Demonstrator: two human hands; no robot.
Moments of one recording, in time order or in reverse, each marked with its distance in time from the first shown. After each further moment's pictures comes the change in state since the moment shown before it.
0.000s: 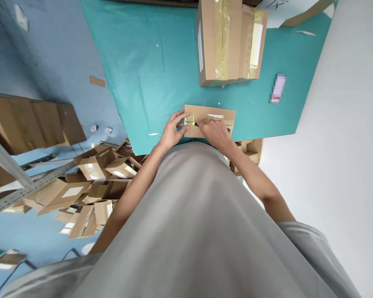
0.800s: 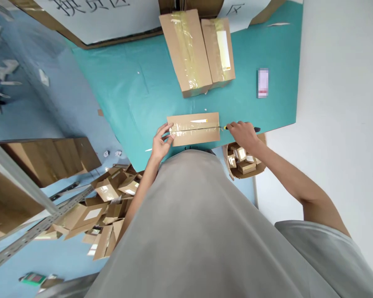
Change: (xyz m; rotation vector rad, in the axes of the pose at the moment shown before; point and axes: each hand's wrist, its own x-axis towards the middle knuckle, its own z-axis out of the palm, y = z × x) left_hand -0.001 0.003 0.004 0.029 0.144 -0.065; right_hand -0.091 0.136 0.042 0.092 0.068 0.285
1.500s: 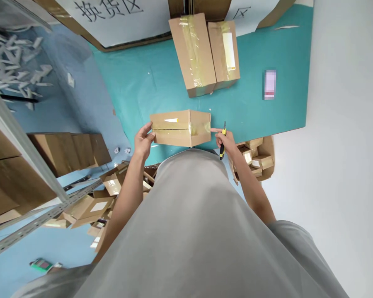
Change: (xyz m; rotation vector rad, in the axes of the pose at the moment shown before) left_hand -0.004 -0.029 -0.067 -0.116 0.220 -0.151; right_hand 0.023 -0.059 0.084 1.678 0.094 0.225
